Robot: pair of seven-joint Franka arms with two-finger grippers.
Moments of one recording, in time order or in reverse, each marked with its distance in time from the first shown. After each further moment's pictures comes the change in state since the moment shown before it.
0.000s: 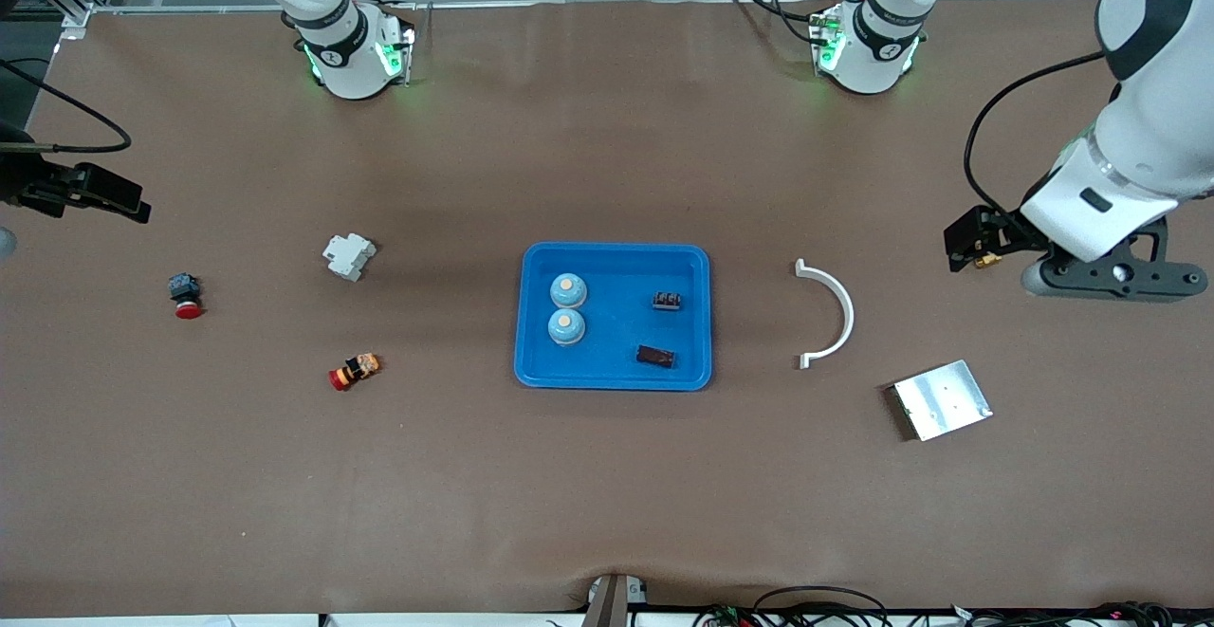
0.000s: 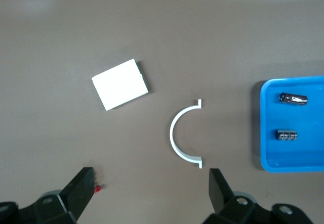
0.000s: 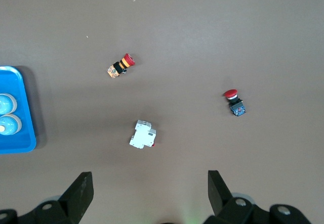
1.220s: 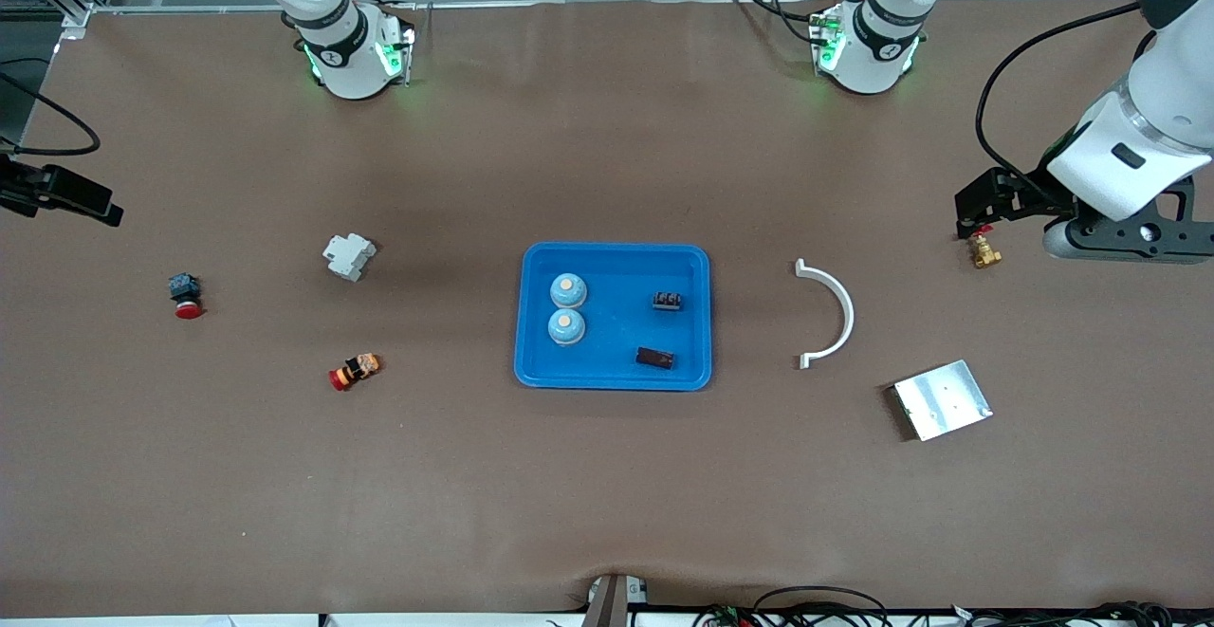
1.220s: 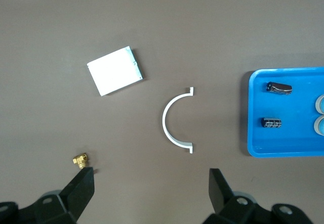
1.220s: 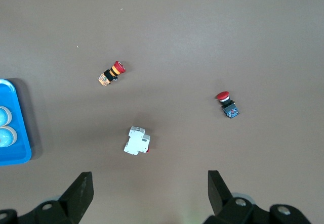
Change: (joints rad) left arm -0.023 -0.049 0.044 -0.011 -0.058 -0.043 -0.003; right arm -0.044 -0.021 -0.001 -0.033 0.003 0.041 -0.004
